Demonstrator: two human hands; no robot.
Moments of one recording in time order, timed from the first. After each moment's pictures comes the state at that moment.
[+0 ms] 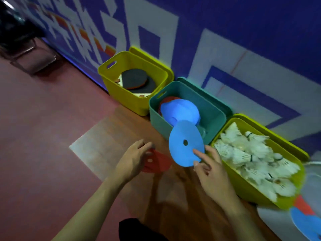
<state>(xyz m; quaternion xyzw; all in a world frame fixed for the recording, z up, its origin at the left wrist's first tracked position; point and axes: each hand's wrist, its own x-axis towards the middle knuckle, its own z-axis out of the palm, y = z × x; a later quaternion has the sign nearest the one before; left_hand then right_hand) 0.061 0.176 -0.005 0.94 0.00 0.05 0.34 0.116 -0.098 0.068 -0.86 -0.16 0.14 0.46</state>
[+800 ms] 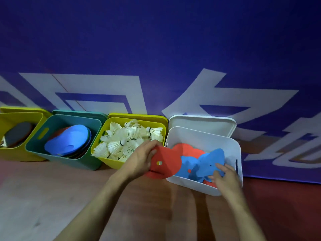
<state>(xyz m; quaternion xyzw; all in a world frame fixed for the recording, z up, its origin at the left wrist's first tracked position) 0.136 -0.282 0.095 0.89 -0.26 -0.05 0.36 0.045 -0.581 0.003 -0.79 0.31 0.00 0.53</state>
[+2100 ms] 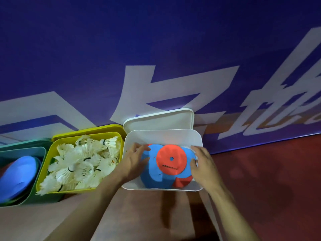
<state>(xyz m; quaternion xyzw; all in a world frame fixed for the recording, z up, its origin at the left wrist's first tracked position) 0.193 -0.407 0.016 0.91 -0.28 -0.17 0.25 0.062 -0.656 -0.009 -0.88 0.21 -0.07 0.42</state>
